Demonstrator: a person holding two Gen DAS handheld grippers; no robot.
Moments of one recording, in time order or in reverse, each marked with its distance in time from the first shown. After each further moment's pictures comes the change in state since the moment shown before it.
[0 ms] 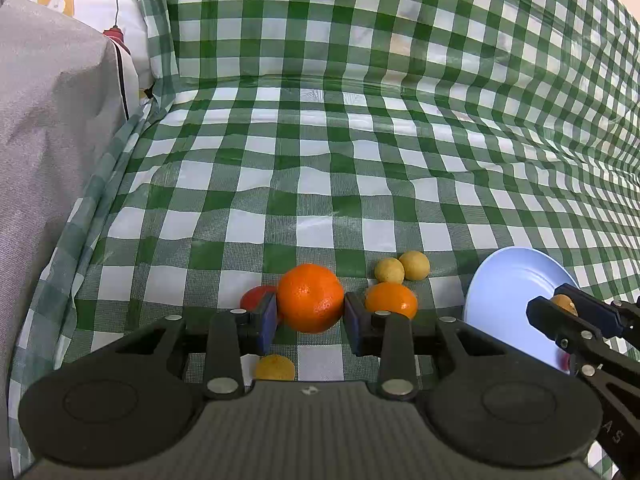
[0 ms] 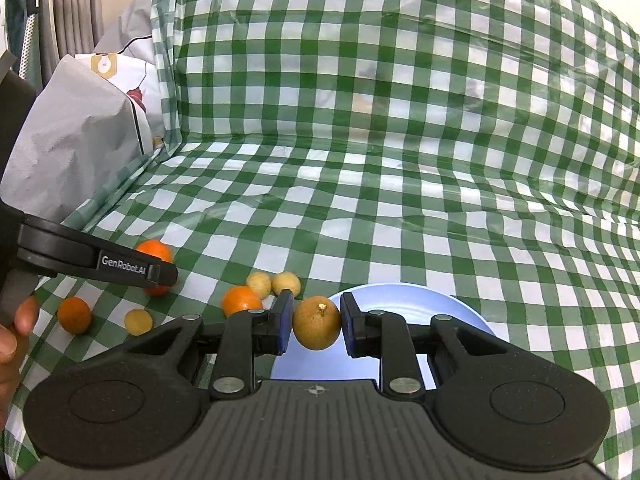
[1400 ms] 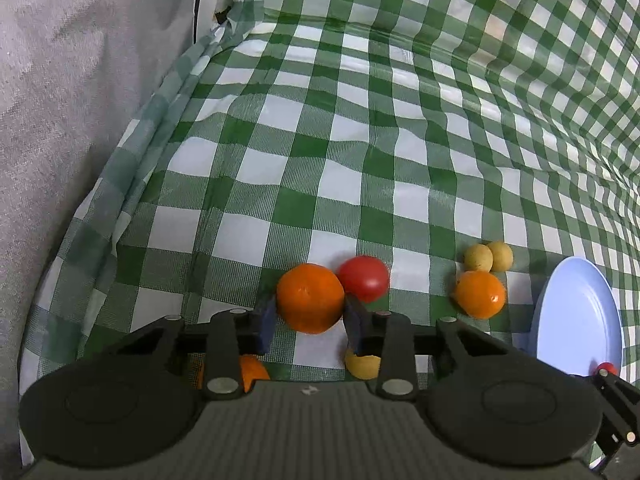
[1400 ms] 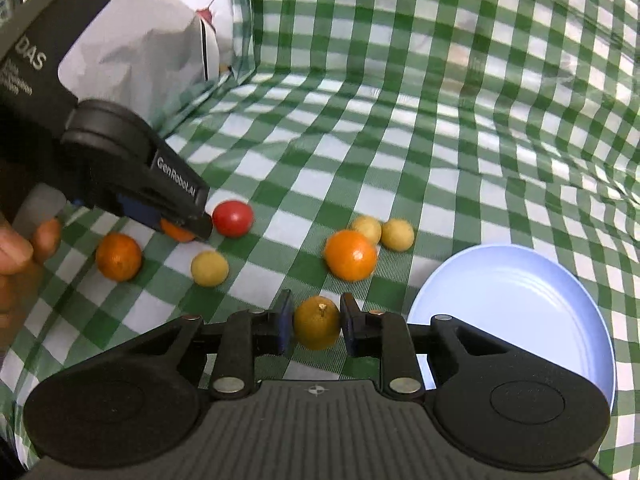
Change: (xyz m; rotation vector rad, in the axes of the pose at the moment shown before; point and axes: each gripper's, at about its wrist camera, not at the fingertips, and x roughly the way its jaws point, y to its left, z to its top) left arm 0.030 0.068 0.000 -0.160 0.152 0.039; right arm 0.043 0.075 -0.020 -0.101 0.130 0.109
